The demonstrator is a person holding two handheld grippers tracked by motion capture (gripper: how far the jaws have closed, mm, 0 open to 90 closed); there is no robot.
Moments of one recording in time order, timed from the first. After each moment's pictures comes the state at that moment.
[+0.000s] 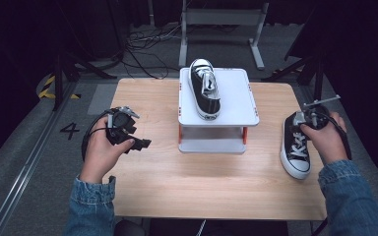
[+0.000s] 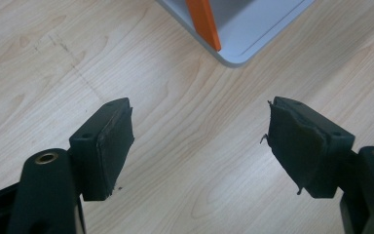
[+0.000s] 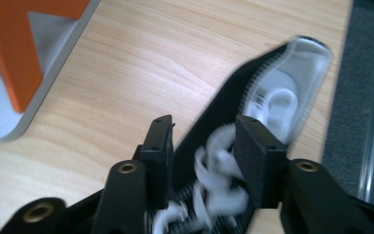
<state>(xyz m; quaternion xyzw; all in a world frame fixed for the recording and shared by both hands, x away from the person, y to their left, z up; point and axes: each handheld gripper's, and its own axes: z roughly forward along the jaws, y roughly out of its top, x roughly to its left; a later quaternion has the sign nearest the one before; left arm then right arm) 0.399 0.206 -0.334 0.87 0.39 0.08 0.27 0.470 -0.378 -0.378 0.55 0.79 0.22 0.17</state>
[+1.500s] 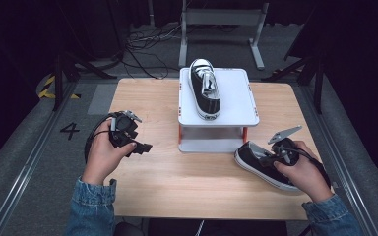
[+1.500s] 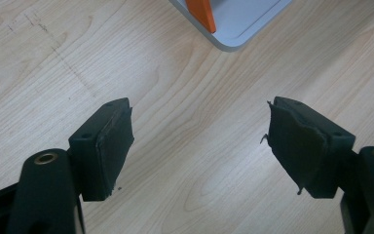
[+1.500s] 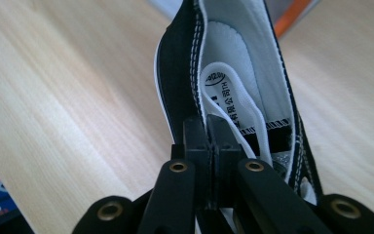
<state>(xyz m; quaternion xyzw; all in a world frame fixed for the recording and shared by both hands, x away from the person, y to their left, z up) 0.403 0.201 -0.346 0.88 0.39 0.06 0.26 0.373 -0.271 -0.392 0.36 0.90 0.25 0.06</state>
